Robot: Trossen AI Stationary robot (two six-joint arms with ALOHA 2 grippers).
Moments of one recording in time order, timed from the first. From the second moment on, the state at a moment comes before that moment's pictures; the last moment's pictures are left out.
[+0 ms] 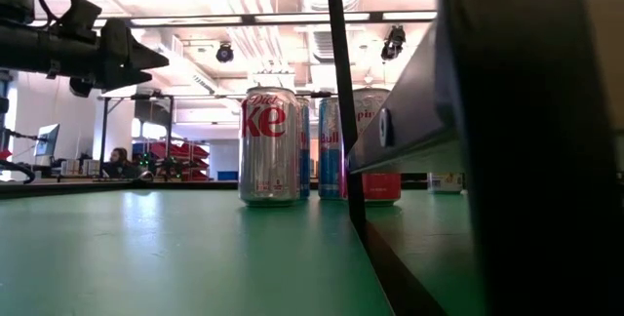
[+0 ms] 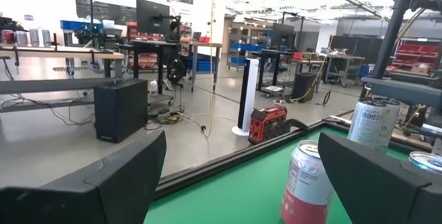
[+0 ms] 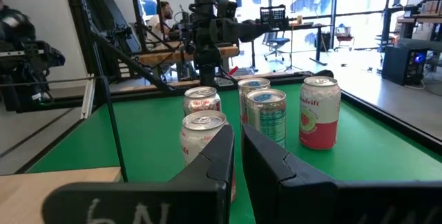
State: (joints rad) left arm 0.18 0.01 0.02 0.12 -0.64 -0.02; right arm 0.00 0.02 0.01 0.03 0.03 0.08
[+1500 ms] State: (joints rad) left arm 0.18 0.01 0.02 0.12 -0.64 -0.02; right arm 0.00 0.18 0.14 0.07 0.51 0.41
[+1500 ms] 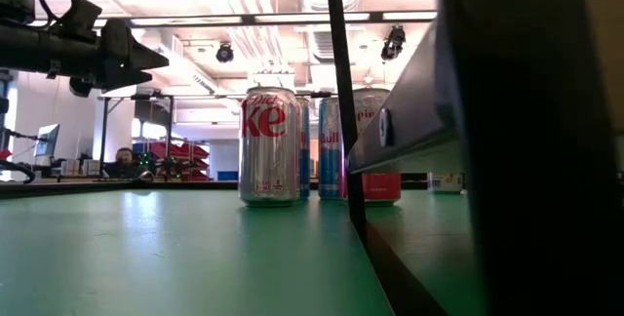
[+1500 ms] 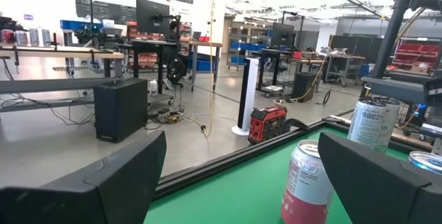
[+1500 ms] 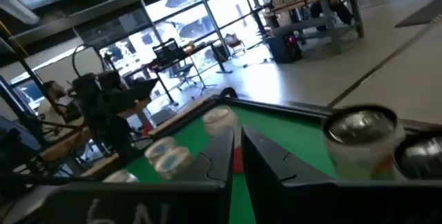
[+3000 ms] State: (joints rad) left arm 0.18 0.01 0.02 0.12 -0.64 -0.02; right arm 0.00 1.07 0.94 -0.78 0.38 1.43
